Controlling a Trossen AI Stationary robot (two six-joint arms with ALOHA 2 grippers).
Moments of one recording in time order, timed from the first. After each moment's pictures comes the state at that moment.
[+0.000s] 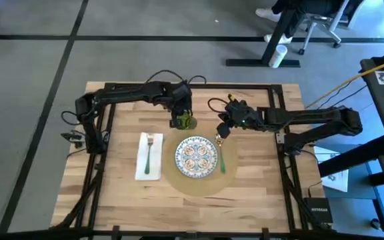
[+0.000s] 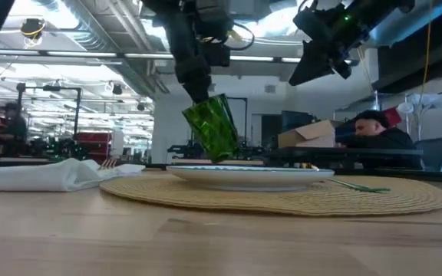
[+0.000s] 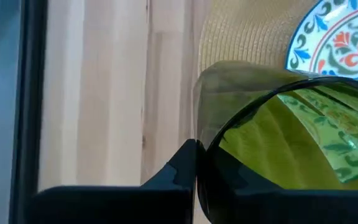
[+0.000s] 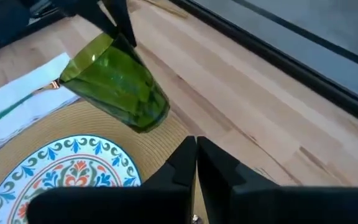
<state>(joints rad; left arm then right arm) 0.34 1.82 1.54 -0.85 -0.05 0.35 -0.09 1.20 0.86 -0.36 0.37 0.47</state>
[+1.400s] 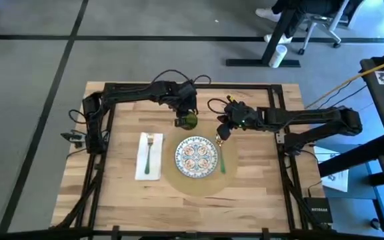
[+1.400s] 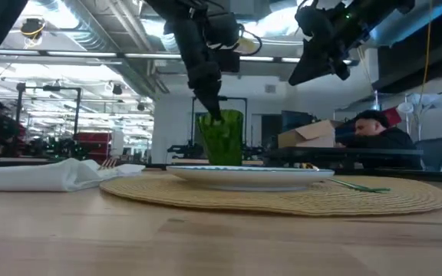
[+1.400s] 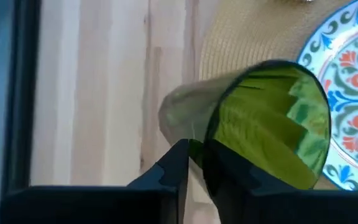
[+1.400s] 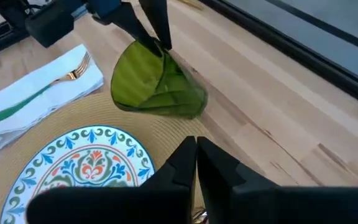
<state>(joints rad) 0.35 1.90 1.61 -0.84 -0.02 0.34 -0.09 1.20 0.86 -0.36 0.30 0.46</state>
